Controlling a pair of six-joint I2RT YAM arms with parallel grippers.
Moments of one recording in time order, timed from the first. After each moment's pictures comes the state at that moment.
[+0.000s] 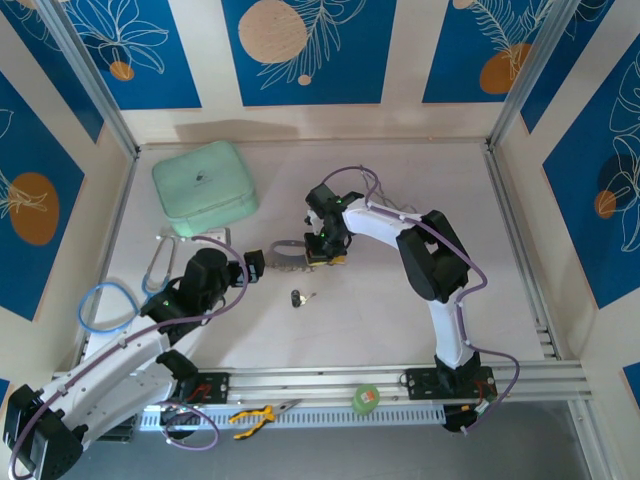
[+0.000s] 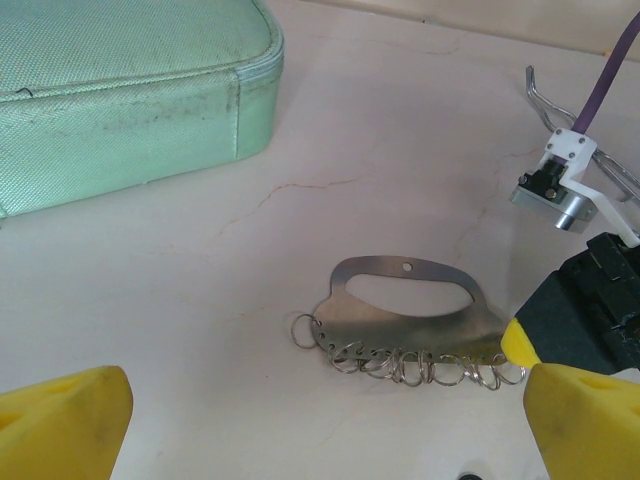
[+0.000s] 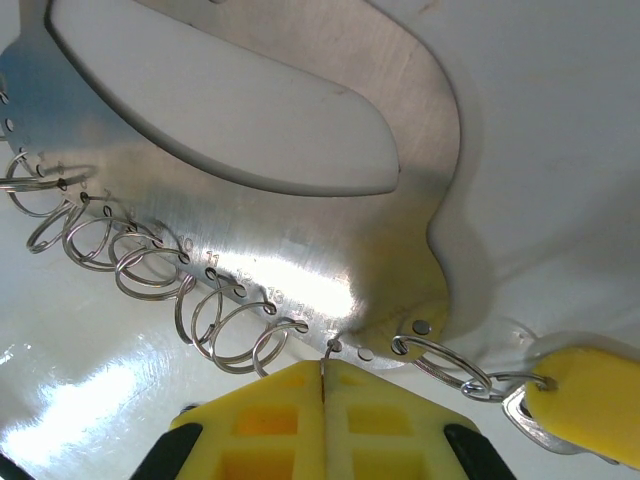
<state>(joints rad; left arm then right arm) -0.63 0.79 0.52 -0.28 -0.34 -0.49 0.66 2.08 1.52 -0.80 -0.36 0.45</state>
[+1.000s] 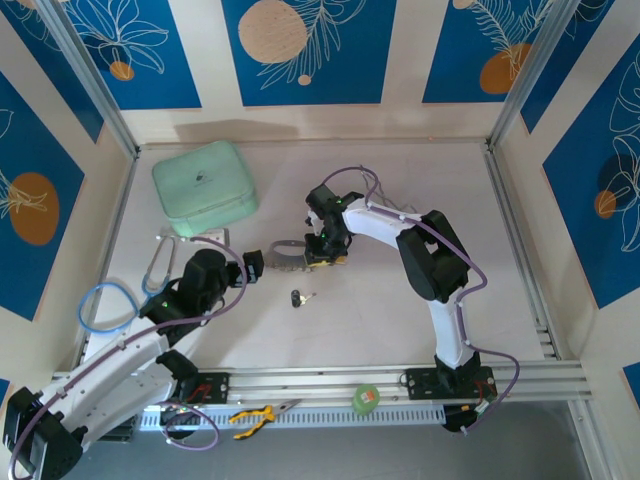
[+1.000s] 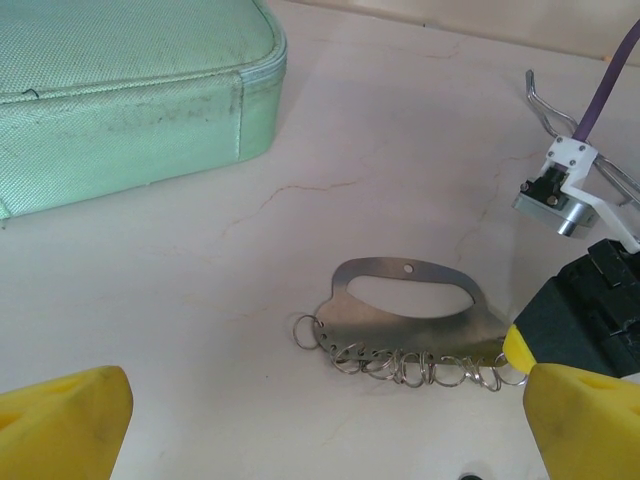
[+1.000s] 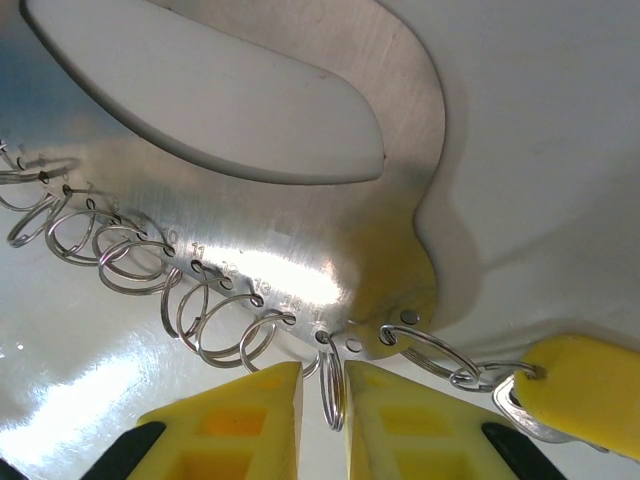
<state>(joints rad) -0.63 0.77 0.52 -0.28 -0.34 -0.49 0.66 2.08 1.52 -0.82 -0.35 0.45</state>
